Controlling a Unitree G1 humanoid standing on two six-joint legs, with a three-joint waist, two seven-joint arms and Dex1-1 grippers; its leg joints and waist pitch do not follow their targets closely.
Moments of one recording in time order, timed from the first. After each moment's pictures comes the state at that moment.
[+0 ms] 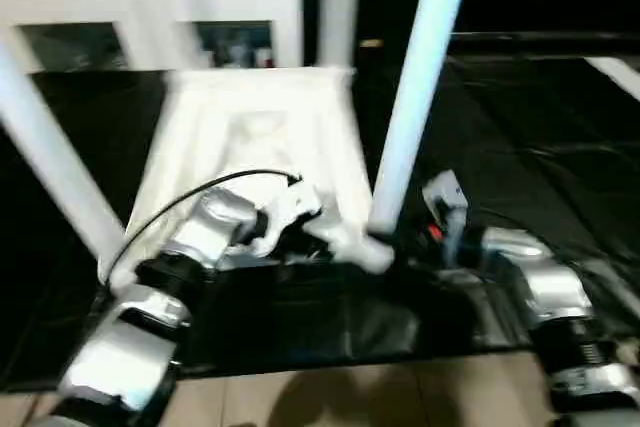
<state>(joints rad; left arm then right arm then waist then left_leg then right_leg) -0.76 0.19 -0.25 0.78 0.09 0.29 -1.06 -0.47 -0.21 -0.01 0.48 0.18 0.31 0.84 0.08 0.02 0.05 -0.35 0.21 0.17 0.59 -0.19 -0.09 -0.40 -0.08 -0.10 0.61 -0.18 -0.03</state>
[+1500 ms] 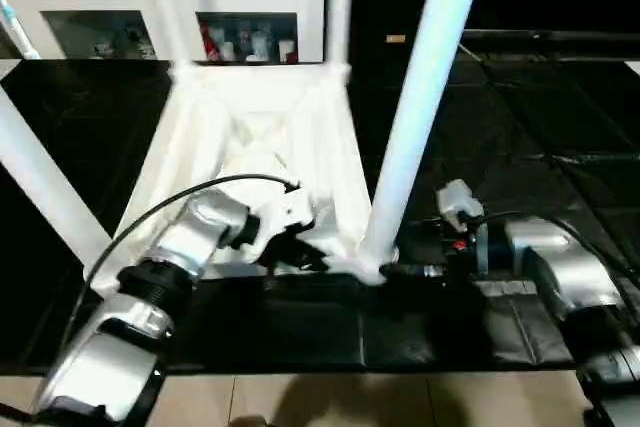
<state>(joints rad) -0.72 0.33 -0.36 0.73 0.07 0.04 -1.40 -0.55 -0.43 0.15 0.59 0.21 0.16 1.43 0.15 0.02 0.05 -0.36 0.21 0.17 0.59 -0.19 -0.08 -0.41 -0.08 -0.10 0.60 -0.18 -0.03</state>
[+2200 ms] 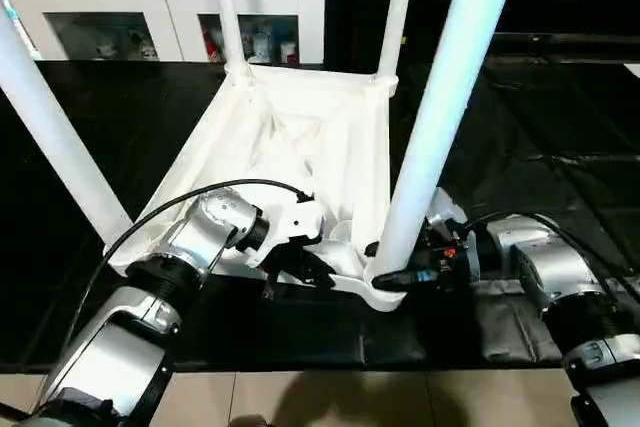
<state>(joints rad) -0.75 0.31 -0.38 0.78 0.07 0.00 -1.46 -0.55 -0.42 0.17 0.59 0.21 0.19 1.53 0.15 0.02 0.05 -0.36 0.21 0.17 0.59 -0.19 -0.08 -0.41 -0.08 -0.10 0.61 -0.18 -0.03</state>
